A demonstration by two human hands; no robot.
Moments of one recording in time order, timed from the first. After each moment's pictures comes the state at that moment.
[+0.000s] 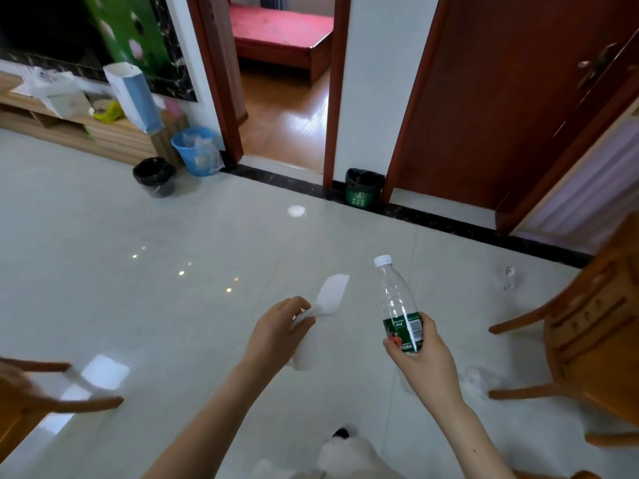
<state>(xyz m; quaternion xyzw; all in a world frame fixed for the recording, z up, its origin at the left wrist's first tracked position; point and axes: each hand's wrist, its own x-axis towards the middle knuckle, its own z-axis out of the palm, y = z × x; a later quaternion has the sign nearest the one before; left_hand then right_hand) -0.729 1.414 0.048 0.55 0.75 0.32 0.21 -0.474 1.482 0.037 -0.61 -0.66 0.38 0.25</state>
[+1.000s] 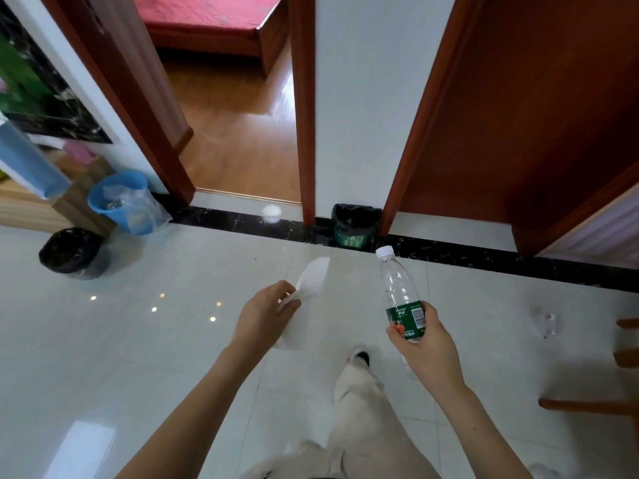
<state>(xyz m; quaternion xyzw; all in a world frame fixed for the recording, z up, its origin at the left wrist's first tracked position) -1.022 2.012 0.023 0.58 0.74 0.24 0.24 -0.730 2.036 -0.004 -0.66 -0.61 0.35 0.25</state>
